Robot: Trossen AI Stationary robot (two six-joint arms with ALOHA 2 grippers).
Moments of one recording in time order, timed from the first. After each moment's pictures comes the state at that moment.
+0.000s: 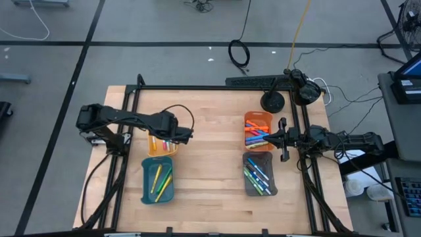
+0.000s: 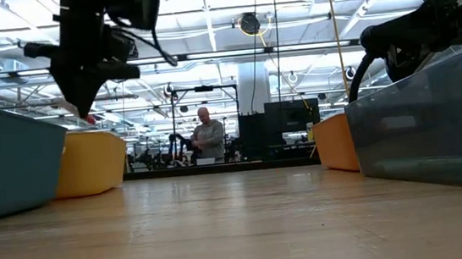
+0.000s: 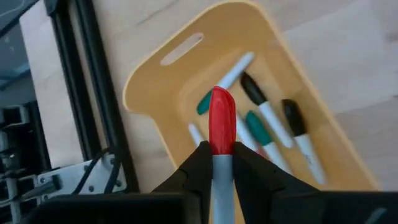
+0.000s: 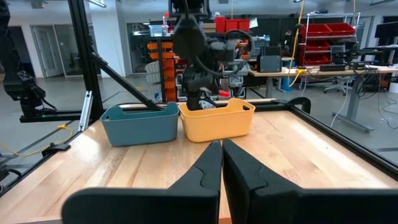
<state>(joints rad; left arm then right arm) 0.00 1.60 1.25 -1.51 -0.36 -1.29 0.01 0.08 0.01 0.13 0.05 0.04</state>
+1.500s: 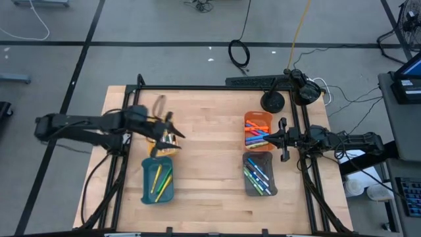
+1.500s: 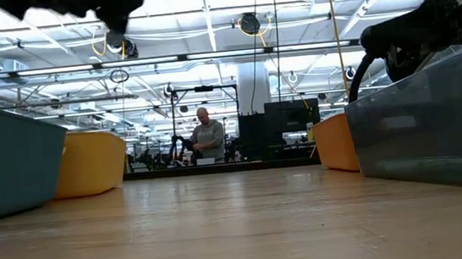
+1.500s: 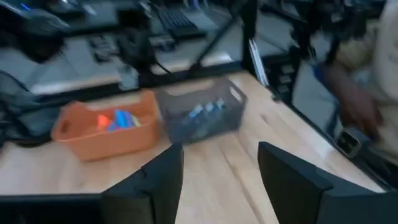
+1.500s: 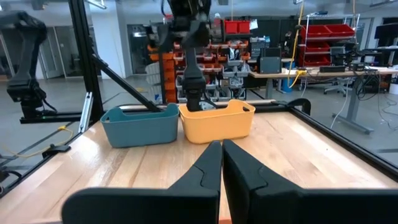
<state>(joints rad) 0.09 0.93 0.69 -0.06 0.40 0.18 0.01 0.08 0.01 0.13 0.05 0.04</state>
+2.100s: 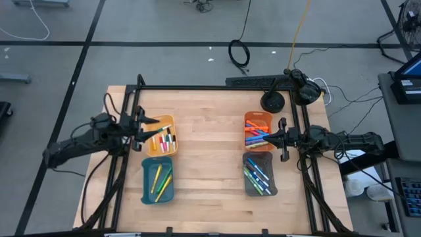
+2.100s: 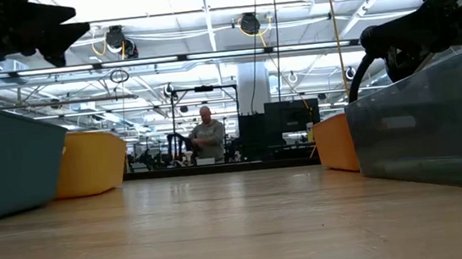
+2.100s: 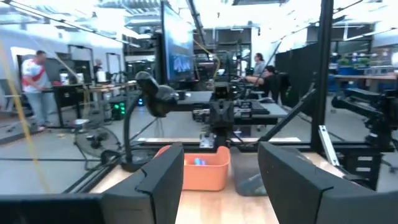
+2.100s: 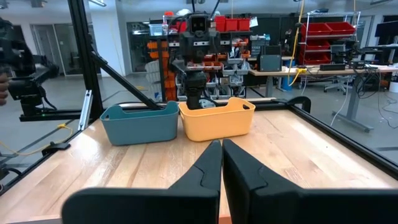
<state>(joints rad) 0.30 0.12 0.16 0.14 0.29 -0.01 0.02 0.09 0.01 0.13 0.05 0.04</state>
